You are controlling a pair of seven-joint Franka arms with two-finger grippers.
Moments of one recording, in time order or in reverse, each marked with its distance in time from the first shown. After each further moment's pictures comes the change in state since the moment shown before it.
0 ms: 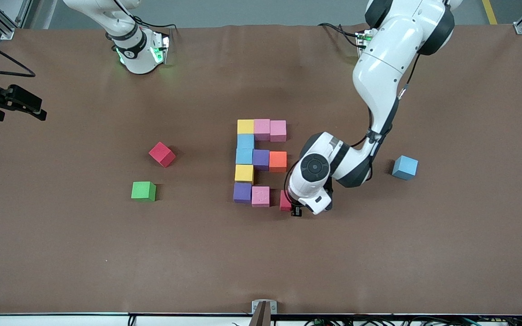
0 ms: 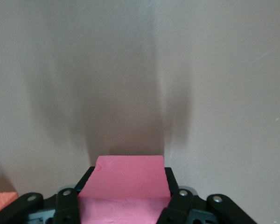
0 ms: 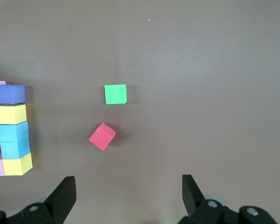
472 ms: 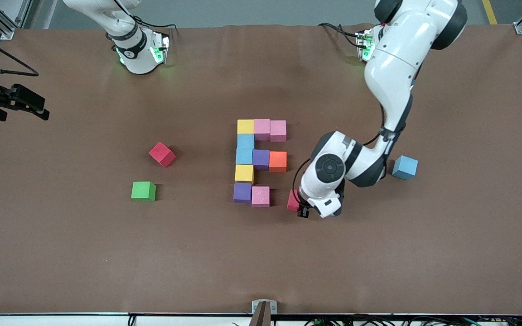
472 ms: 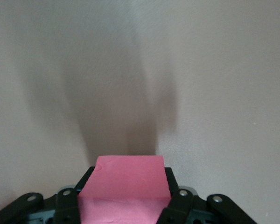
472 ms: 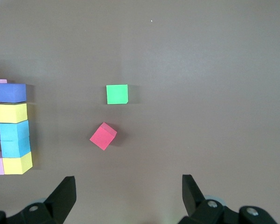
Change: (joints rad) left arm 0.039 -0.046 -0.003 -0.049 0.002 0.009 0.118; right arm 0.010 0.000 0.002 0.003 -0.005 0.000 -0.003
